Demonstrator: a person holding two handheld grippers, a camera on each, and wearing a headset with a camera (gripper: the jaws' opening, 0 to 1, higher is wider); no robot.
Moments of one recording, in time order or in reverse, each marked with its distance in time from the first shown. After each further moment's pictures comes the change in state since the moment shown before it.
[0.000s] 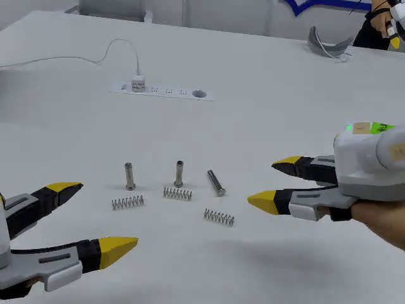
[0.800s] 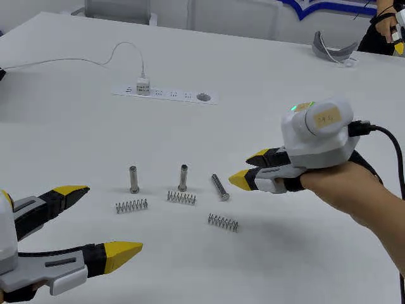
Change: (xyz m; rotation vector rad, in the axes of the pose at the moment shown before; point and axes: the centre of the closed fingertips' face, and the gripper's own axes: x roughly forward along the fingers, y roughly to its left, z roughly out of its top) left arm 0.001 -0.001 -0.001 0.003 0.008 -0.011; right arm 0.060 -0.016 0.012 0.018 0.124 -0.019
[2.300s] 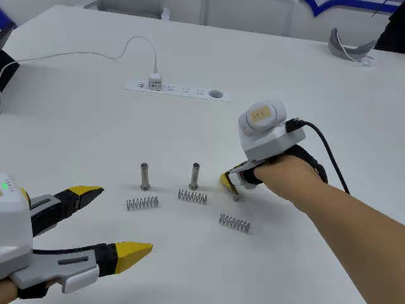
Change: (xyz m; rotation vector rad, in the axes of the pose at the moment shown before) left arm 0.003 0.002 -0.009 -0.013 0.026 -0.011; right arm 0.078 -0.008 -0.026 0.148 0.217 -0.057
